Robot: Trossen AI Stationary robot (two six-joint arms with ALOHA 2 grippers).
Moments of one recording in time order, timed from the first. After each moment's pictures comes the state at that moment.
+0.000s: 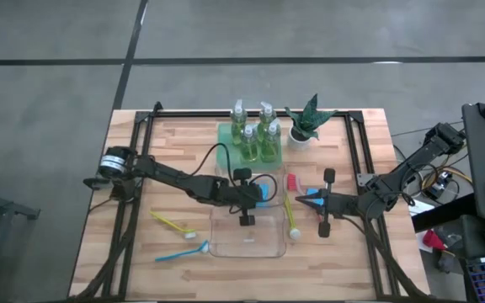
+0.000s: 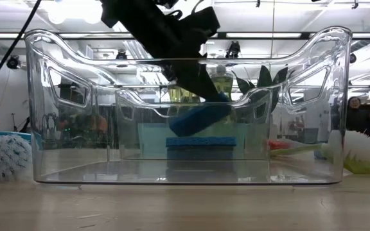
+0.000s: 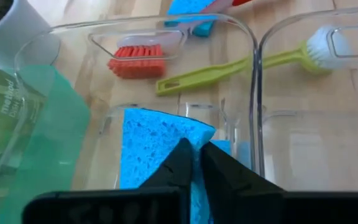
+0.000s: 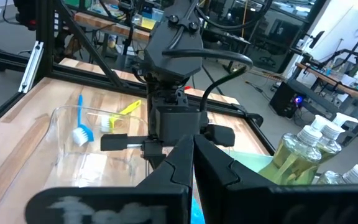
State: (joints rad) left arm -0.17 1.83 1.24 -0.15 -0.30 -0.06; right arm 0.66 0.99 0.63 0.15 0.81 -0.10
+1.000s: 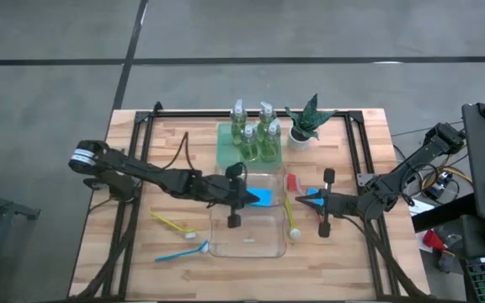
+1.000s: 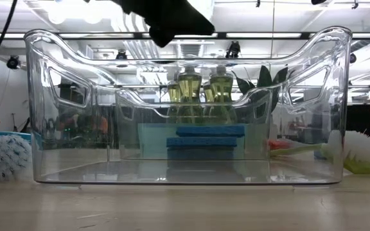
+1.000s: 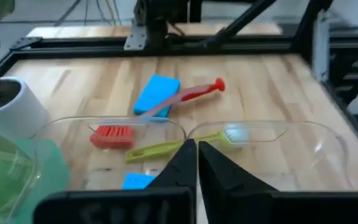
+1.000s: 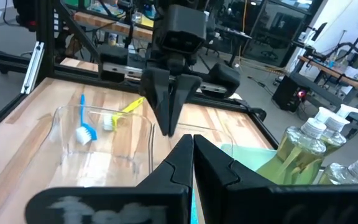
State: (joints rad) left arm -0.20 1.55 1.08 0.07 -0.17 -0.08; right arm 0.66 0.99 0.63 0.13 0.81 -0.06
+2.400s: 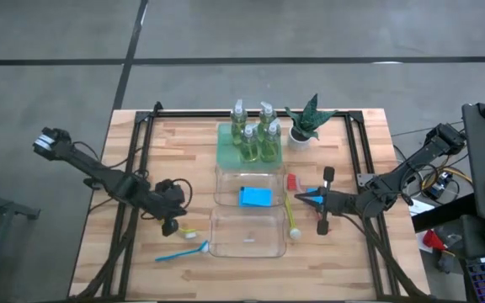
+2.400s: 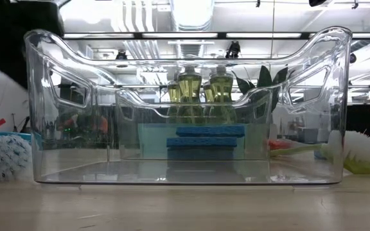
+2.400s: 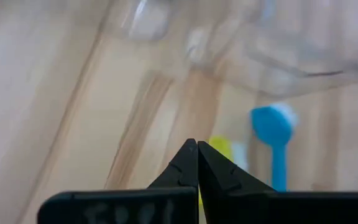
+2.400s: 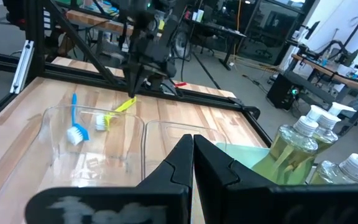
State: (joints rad) left arm -0.48 0.94 0.62 -0.62 -0.20 -0.78; right arm 0.63 0.99 0.63 0.13 0.81 -0.06
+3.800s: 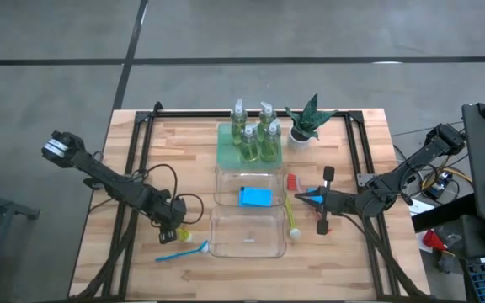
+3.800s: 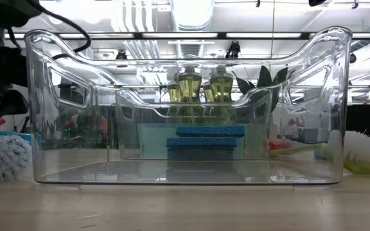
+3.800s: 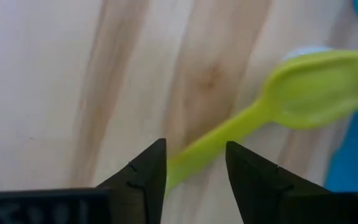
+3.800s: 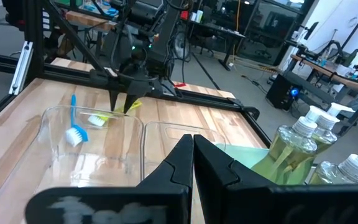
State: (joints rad) left arm -0.49 1.20 0.57 -0.66 0.05 -0.81; right arm 0.63 0.99 0.63 0.13 0.81 -0.07
